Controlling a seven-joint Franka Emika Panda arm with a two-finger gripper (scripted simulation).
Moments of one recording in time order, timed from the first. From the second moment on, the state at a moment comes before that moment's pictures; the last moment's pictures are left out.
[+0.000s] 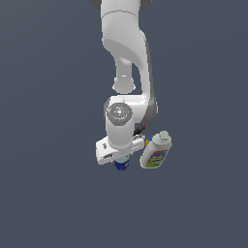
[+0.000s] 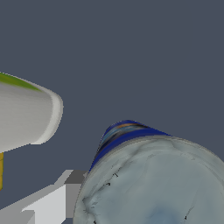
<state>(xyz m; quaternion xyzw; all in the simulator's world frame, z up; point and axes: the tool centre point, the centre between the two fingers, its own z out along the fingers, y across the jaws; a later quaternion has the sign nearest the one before) 0.069 -0.012 0.077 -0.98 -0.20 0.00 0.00</state>
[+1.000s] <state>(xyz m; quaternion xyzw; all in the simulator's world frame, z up) 0.038 0.057 0.219 -0.98 -0.20 0.00 0.00</state>
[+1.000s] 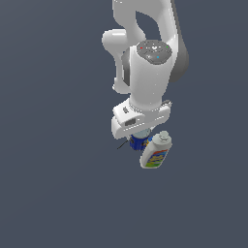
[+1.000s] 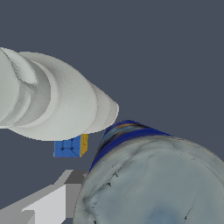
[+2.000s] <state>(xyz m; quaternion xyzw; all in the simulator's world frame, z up) 0.008 0.141 0.390 -0.98 -0.20 0.00 0.00</state>
